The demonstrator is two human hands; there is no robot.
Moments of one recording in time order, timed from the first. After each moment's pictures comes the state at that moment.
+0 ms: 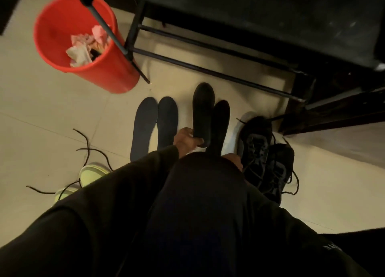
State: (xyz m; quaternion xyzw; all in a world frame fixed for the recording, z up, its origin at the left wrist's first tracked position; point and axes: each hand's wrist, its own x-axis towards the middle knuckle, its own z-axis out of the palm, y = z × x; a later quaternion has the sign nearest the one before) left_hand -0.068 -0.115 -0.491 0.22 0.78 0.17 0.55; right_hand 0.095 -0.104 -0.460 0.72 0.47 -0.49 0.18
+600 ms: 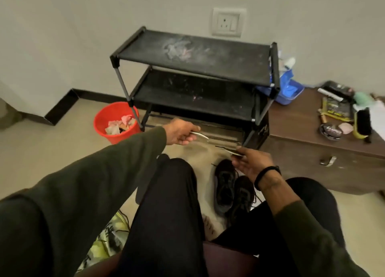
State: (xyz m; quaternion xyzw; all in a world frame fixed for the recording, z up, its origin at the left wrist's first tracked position) left_hand -0.043 -0.105 -0.133 0.33 0.72 0.25 0.56; right_hand 0.202 -0.113 -0.161 0.63 0.23 -0.67 -0.33
